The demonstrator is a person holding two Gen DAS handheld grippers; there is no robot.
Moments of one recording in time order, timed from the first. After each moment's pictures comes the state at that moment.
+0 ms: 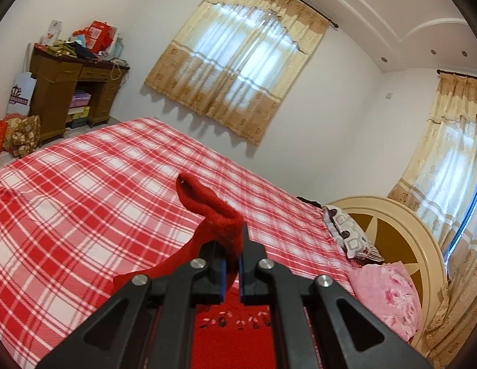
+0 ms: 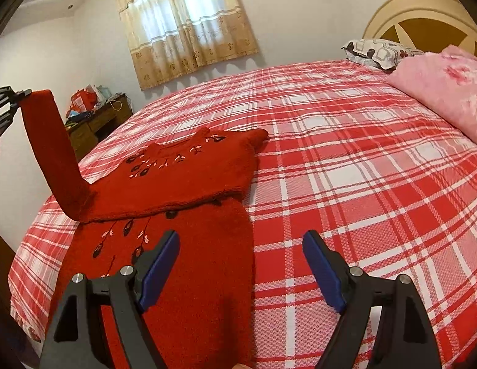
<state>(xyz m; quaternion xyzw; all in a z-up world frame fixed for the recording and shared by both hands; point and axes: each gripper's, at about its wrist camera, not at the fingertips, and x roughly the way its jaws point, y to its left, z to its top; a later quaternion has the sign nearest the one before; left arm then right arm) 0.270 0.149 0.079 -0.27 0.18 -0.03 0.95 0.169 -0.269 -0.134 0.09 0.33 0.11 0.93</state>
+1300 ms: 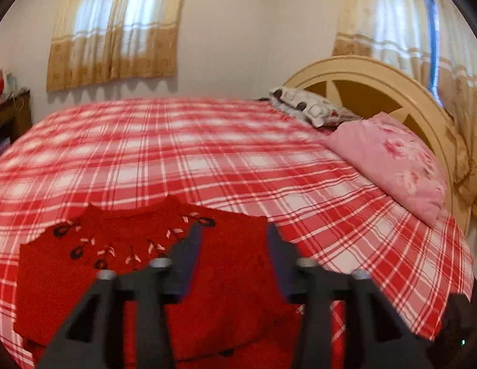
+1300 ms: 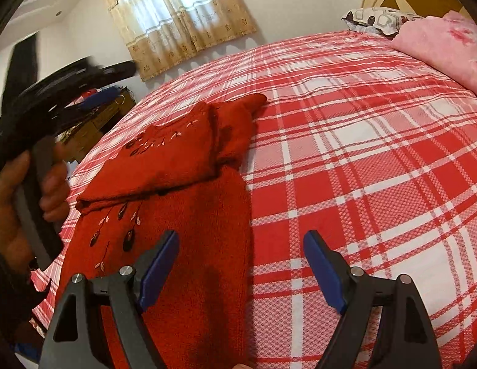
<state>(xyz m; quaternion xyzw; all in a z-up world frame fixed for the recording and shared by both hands) 0.299 -0.109 -0.025 -0.03 0.27 -0.18 0.95 0.180 -0.277 -0.173 0.13 0.38 0.13 0.91</state>
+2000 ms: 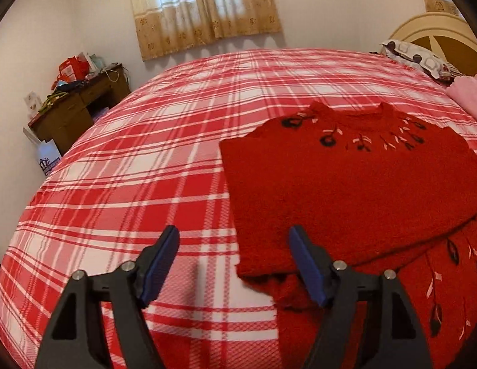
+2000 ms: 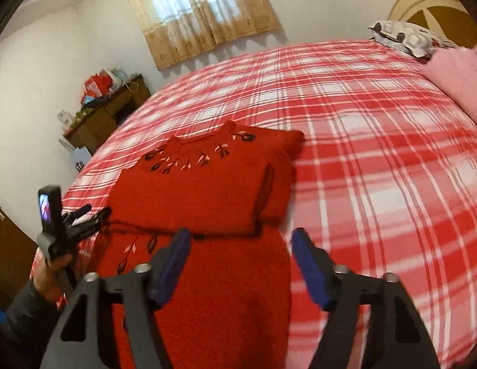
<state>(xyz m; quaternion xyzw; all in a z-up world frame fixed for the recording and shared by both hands) 0.285 0.082 -0.121 0.06 0.37 0.08 0.92 0.237 -0.243 -0.109 0.09 0.40 0.16 0.90</state>
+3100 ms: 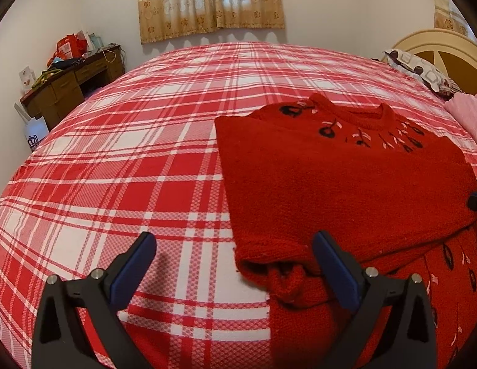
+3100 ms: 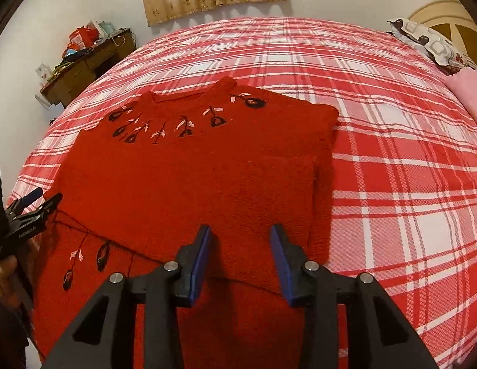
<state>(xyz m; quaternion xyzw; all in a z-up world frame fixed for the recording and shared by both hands) 0.283 0.097 -0.138 0.00 0.39 0.06 0.92 0.290 -0.191 -0.157 0.00 0.46 0.14 0.88</state>
